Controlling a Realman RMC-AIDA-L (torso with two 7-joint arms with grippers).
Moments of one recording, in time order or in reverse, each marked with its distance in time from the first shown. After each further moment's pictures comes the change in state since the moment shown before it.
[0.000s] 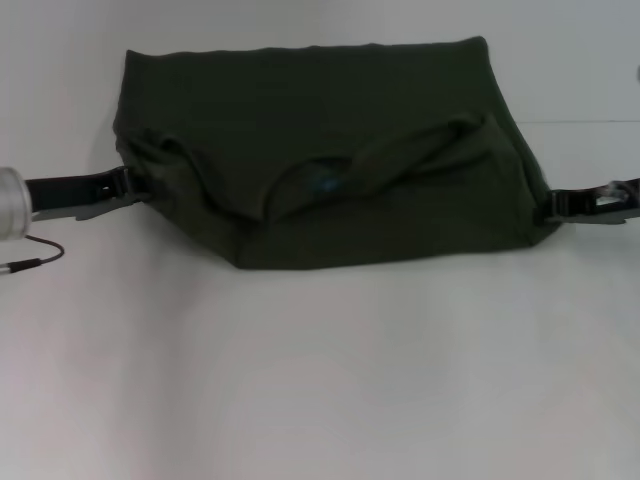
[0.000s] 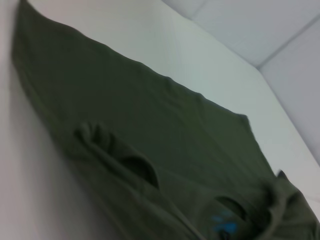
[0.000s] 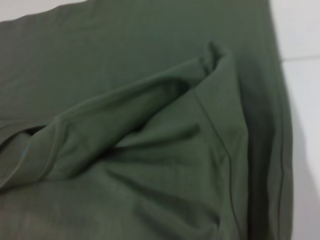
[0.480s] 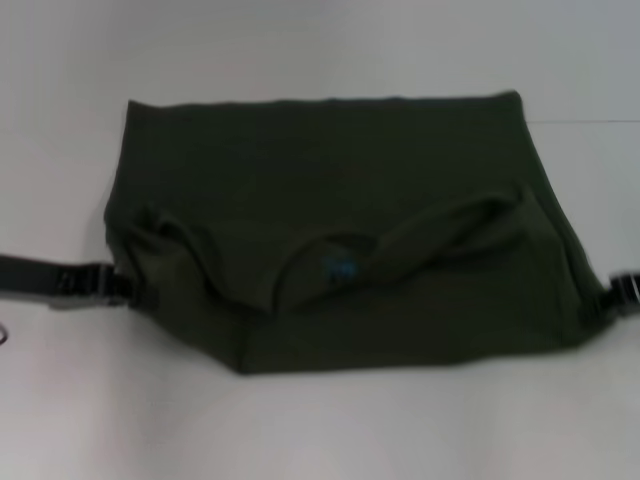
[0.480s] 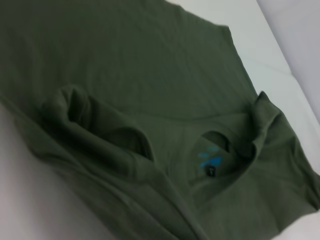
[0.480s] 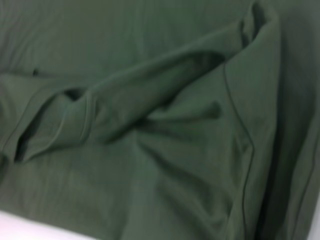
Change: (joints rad) left arm 0.050 0.036 -0.039 0.150 0.210 0.484 -0.061; right arm -0.127 -0.063 0.011 -0.205 -0.001 -0.568 0.015
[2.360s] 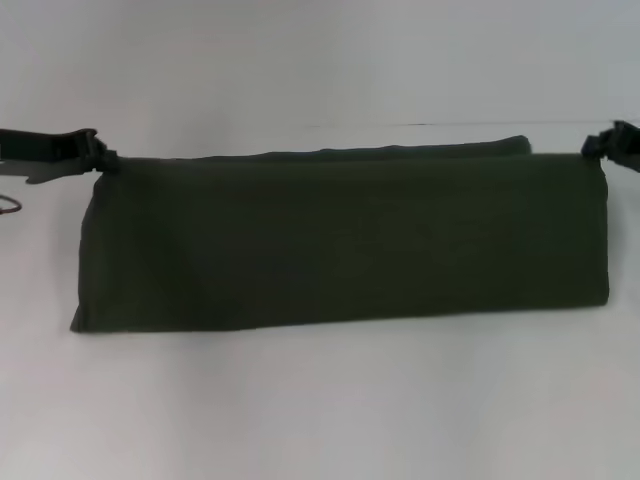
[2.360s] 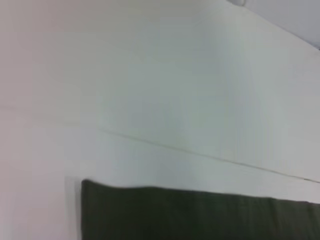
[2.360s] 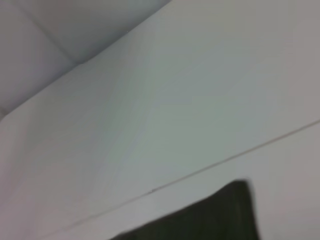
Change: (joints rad) left arm -0.169 -0.009 -0.077 -0.041 0.159 -0.469 -0.155; right arm 0.020 0.063 0.154 0.181 0.334 0.671 -0.120
